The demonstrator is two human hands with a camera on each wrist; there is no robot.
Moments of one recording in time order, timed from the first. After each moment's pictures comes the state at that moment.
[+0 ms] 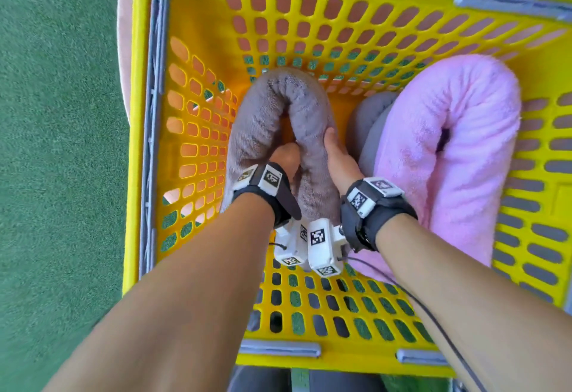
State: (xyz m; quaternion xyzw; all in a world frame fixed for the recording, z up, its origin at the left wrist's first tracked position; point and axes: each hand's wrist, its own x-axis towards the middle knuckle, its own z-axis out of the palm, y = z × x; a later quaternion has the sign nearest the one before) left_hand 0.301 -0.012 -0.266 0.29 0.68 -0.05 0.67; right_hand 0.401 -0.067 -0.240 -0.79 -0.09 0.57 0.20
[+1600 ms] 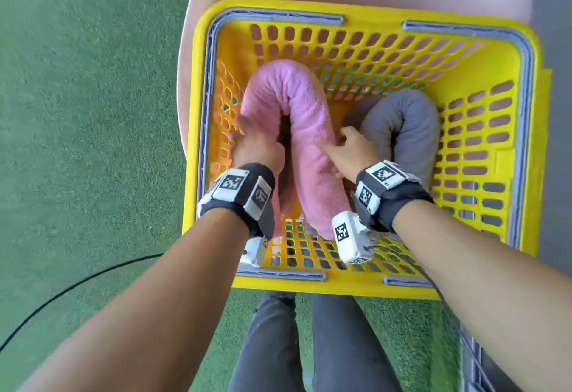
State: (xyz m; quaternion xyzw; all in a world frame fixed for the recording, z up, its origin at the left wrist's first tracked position) left_hand 0.254 -0.010 -0.104 0.56 0.72 -0.08 0.40; right_hand 0.394 -0.073 -0.137 -0.85 -0.26 0.45 0.12
